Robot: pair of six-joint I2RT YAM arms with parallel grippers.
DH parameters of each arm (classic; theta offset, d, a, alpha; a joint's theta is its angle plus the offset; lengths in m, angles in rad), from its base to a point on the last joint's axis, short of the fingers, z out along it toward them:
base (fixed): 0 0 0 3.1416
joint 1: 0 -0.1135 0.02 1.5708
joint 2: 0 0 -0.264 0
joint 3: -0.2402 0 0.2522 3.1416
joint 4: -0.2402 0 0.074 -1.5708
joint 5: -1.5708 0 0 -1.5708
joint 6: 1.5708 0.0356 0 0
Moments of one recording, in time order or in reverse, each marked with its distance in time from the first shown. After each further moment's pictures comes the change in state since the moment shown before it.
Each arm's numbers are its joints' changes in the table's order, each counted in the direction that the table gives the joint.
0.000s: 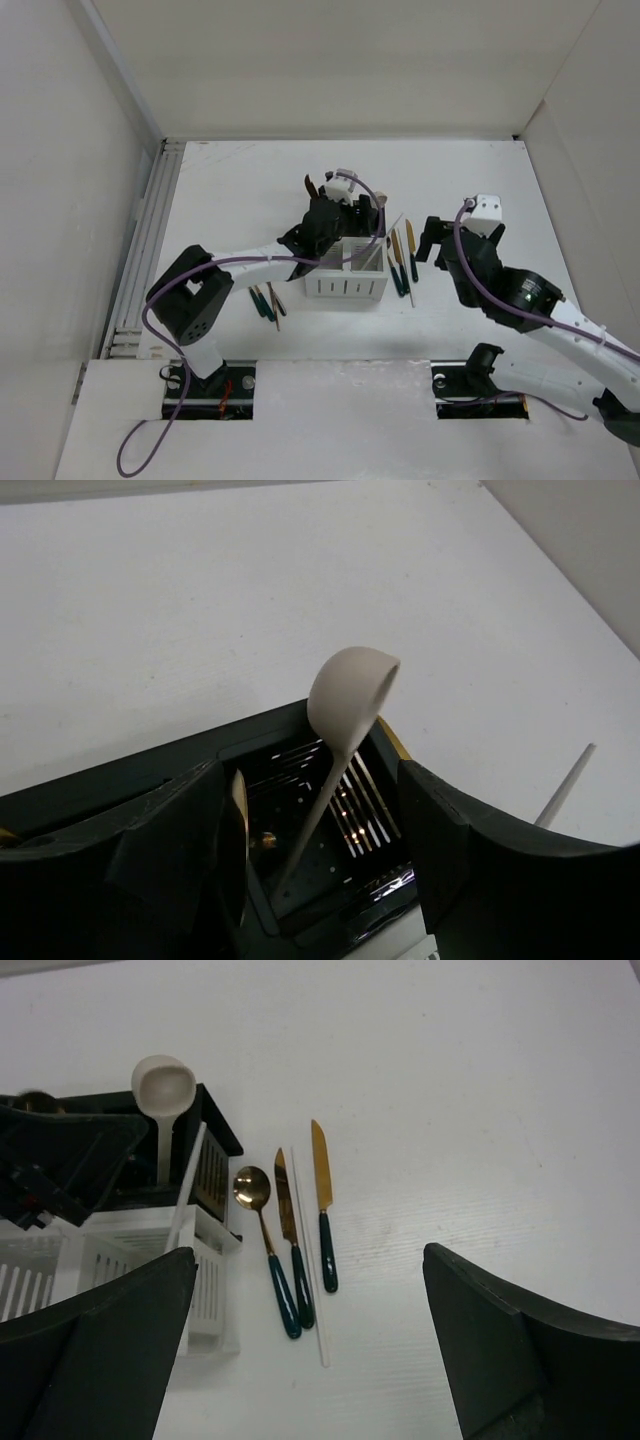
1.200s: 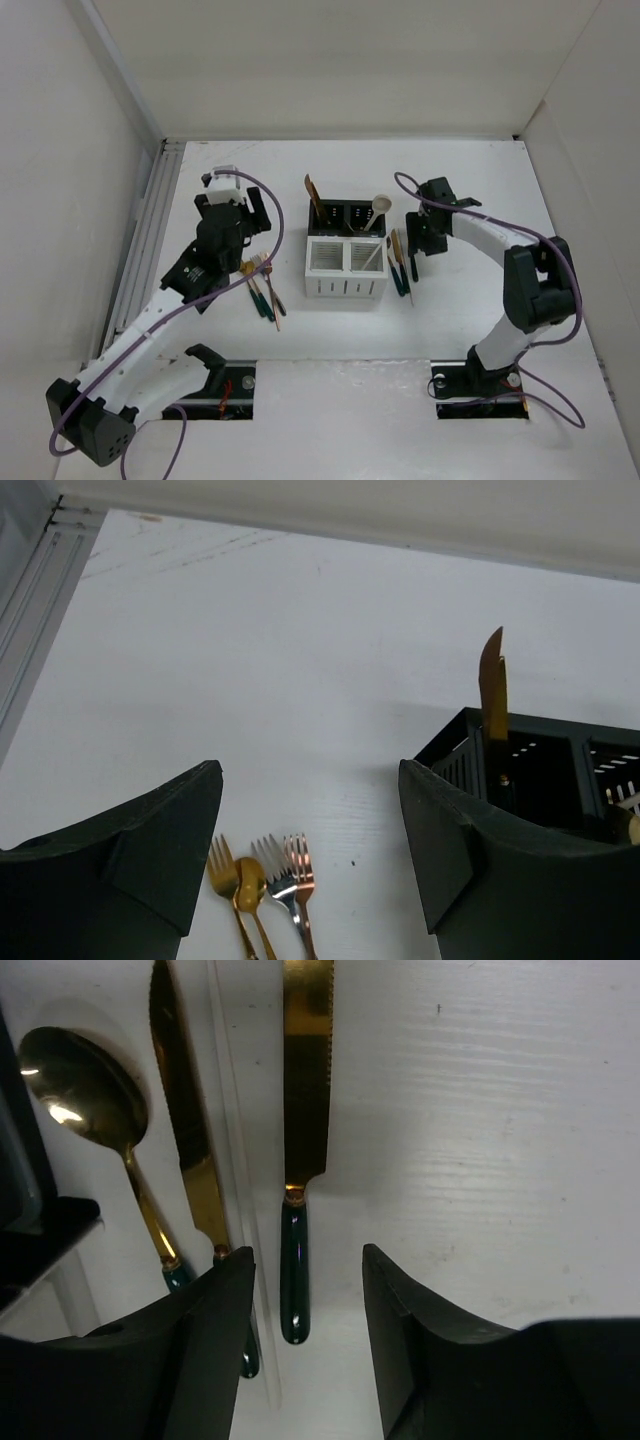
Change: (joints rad) left arm -0.272 -0.794 0.124 -0.758 0.312 0.054; right arm 0.645 0.852 -0.105 0.119 0.891 -0.305
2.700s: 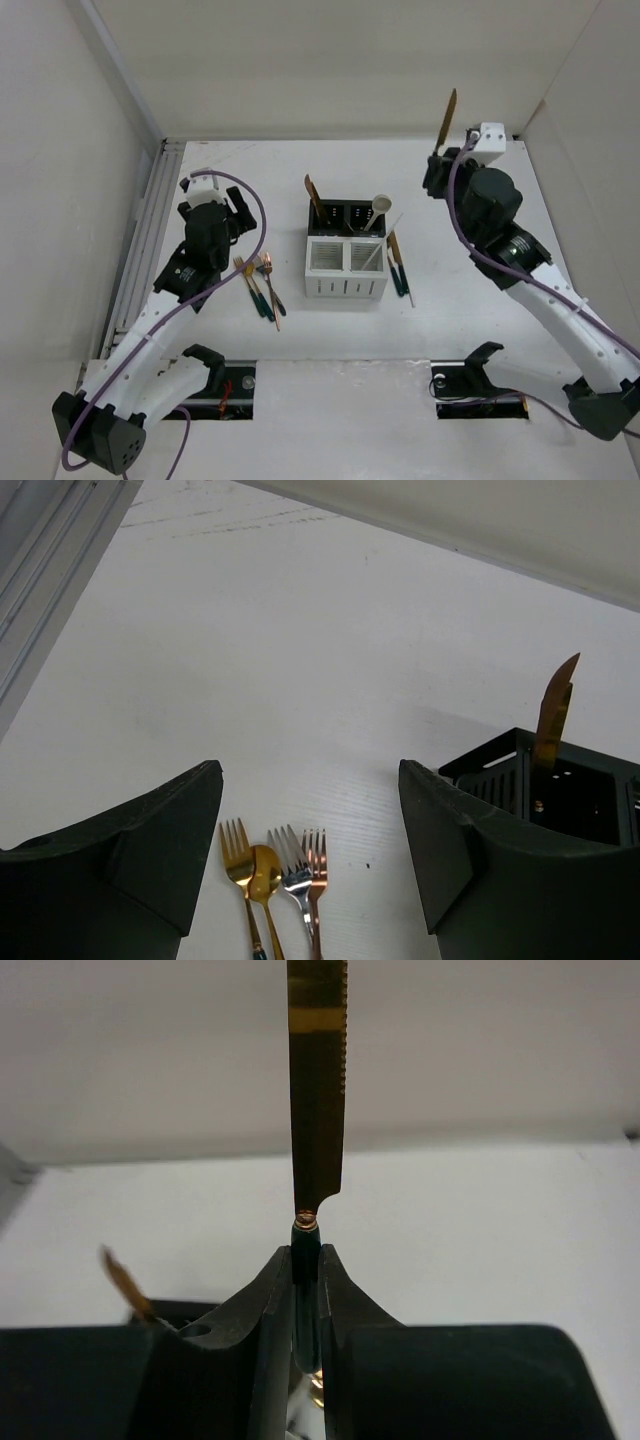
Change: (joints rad) left arm -0.138 -0.025 0.031 -0.041 -0.050 -0.104; right arm -0.270 -0.593 -0.069 0.375 -0.491 -0.053
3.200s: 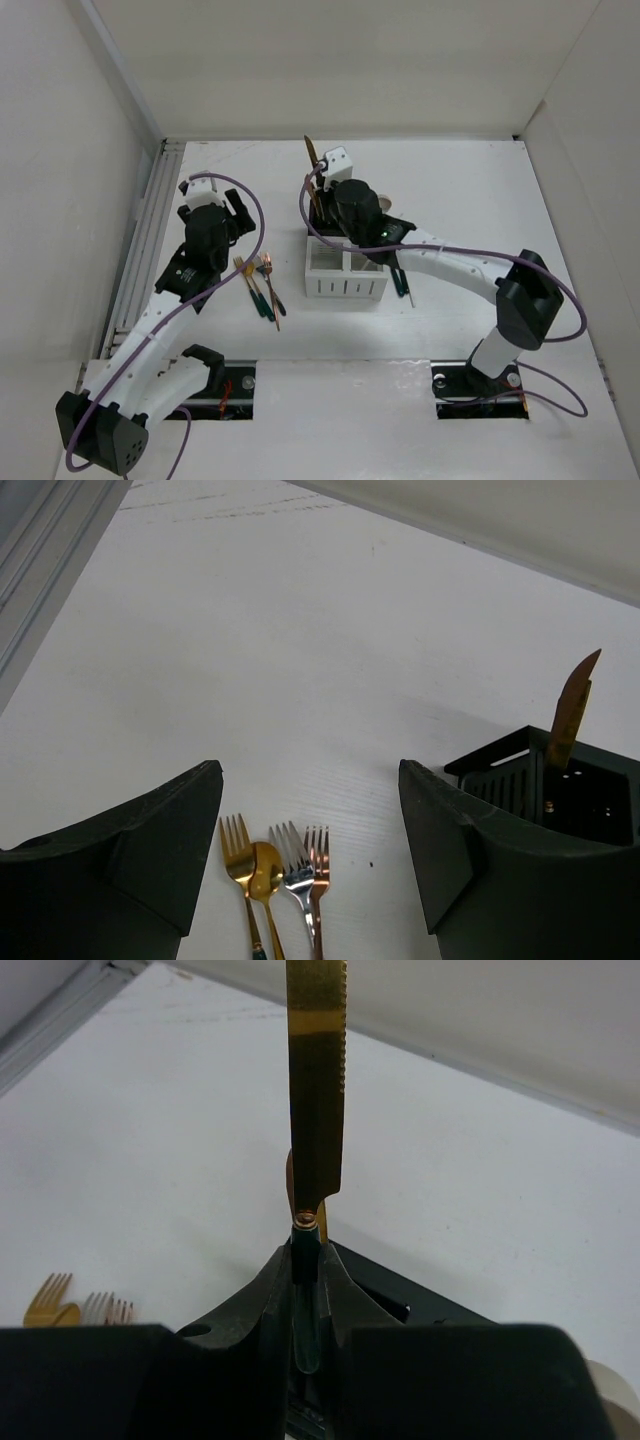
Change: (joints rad) left arm -0.029 0.000 0.043 0.028 -0.028 -0.019; right arm -0.350 0.567 -0.112 0.399 0.038 -0.128
